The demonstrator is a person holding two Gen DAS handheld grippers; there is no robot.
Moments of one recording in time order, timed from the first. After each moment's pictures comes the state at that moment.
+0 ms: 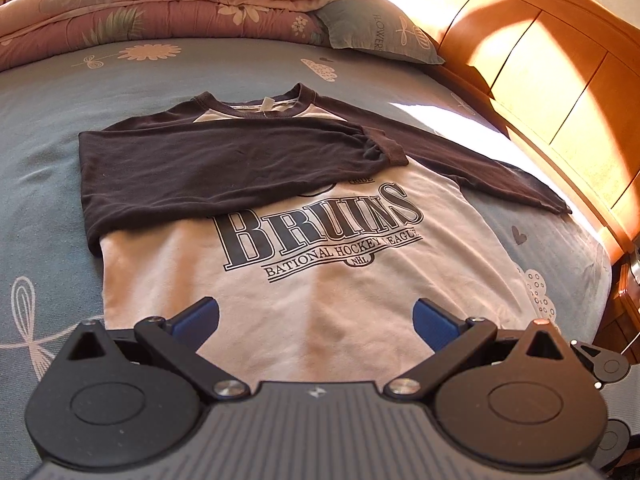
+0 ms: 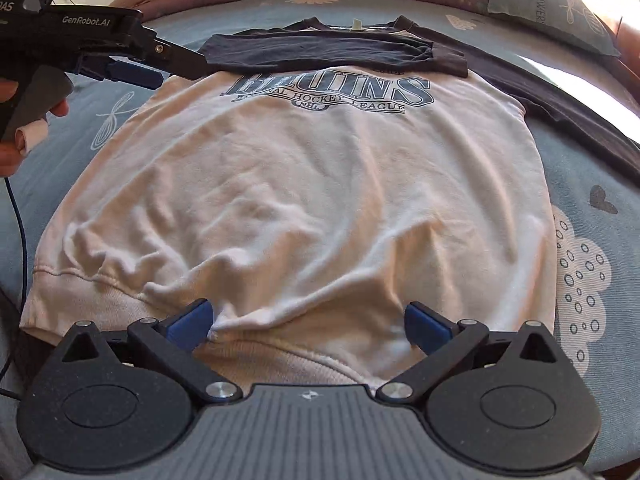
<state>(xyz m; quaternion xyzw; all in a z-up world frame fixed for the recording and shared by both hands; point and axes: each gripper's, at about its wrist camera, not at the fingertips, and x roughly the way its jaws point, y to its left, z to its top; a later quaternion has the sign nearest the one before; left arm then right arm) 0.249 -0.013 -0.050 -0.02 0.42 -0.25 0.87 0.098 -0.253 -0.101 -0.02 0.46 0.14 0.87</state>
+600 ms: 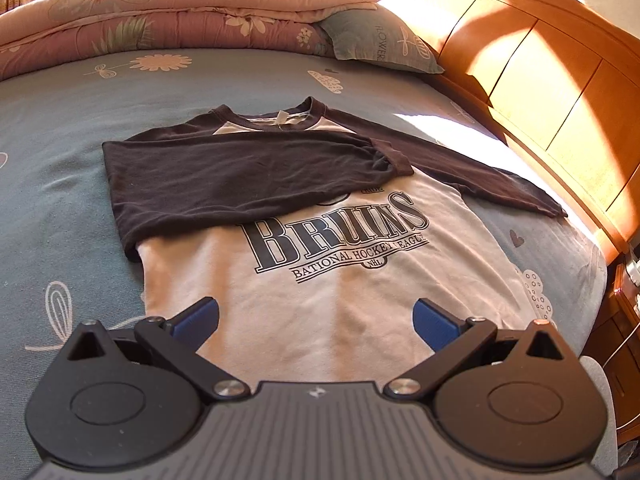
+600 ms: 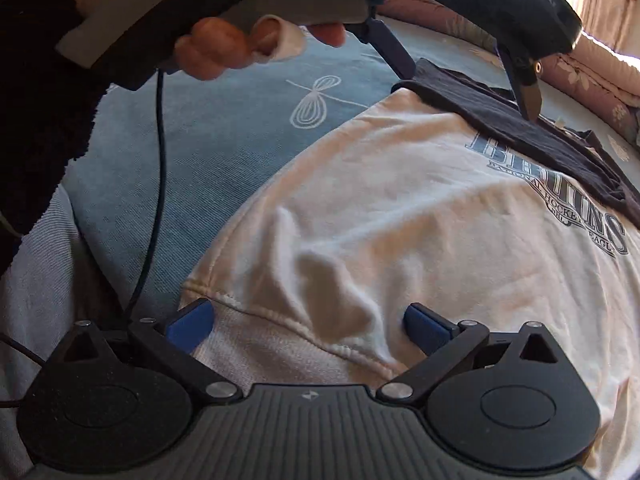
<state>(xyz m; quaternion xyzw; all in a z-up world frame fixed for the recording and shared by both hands) 0.243 0.021 -0.032 -0.02 0.41 -0.26 0.88 0.081 -0.075 -0.104 -0.17 0.39 0.30 0.85</state>
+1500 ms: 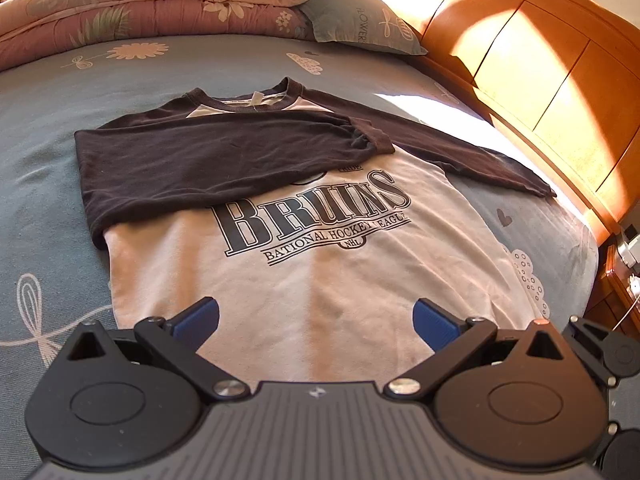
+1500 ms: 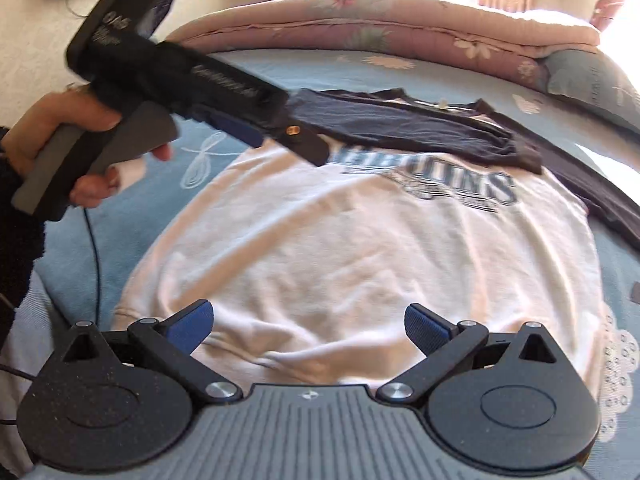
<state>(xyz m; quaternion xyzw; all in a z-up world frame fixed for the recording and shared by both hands) 0.238 -0.003 -0.047 0.00 0.43 -0.29 0.86 0.093 -0.198 -0.059 -0.04 0.38 0.19 0.90</state>
